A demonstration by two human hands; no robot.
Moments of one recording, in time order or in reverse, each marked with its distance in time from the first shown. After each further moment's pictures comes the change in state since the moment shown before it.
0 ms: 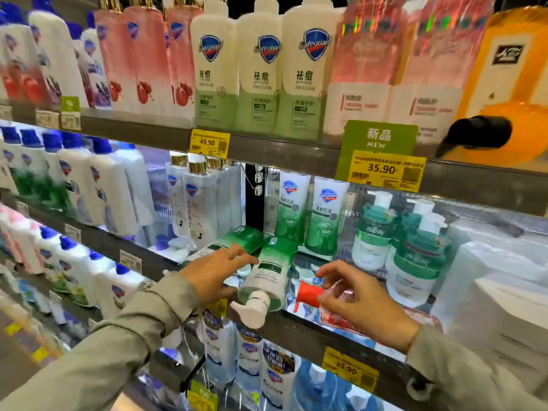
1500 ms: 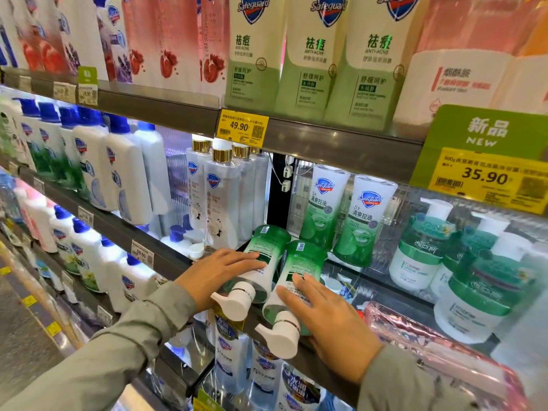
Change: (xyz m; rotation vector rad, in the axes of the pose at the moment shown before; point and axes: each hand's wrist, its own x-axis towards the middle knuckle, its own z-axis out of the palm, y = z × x) left_hand 0.002 -0.068 0.051 -0.078 0.190 0.049; right_hand 0.053 -0.006 0.071 -0.829 -0.370 -0.215
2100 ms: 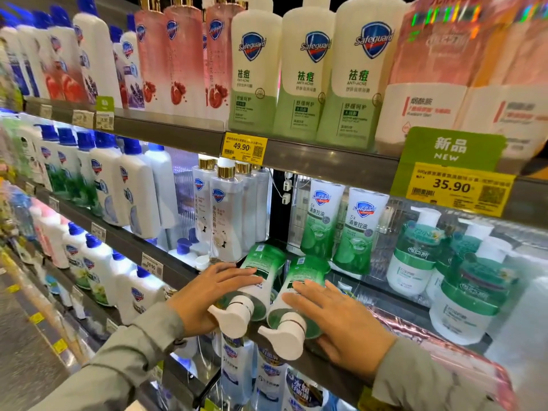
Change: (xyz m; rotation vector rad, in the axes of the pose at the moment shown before) left_hand -0.033 0.010 -0.012 -0.132 0.122 0.079; right_hand -0.007 0.026 0.010 -0.140 0.247 -0.193
